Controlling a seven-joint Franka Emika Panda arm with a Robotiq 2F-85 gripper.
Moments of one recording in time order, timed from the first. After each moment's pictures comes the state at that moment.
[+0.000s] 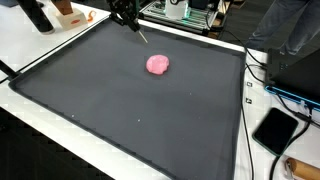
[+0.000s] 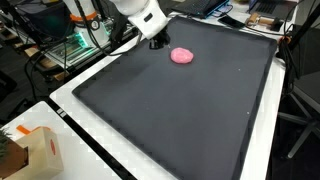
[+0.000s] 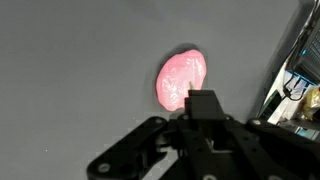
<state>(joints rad) -0.07 0.13 -0.16 -2.26 0.72 2.10 -1.01</state>
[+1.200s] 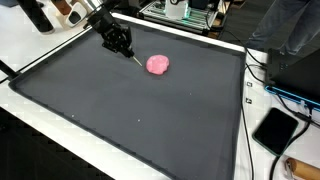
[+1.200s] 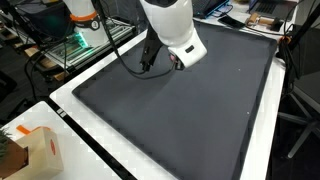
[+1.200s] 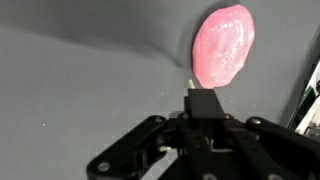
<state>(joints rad) -0.12 0.47 -0.03 -1.91 0.63 2.08 -0.89</state>
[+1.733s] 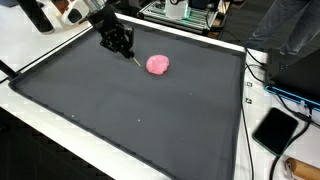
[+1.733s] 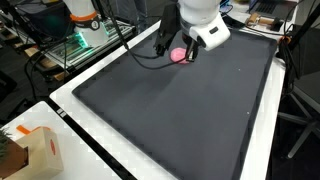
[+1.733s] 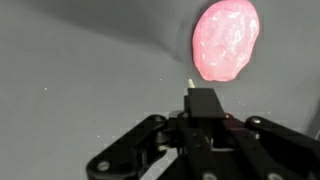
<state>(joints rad) -0.08 0.47 0.03 -1.82 0.39 2.07 -0.66</state>
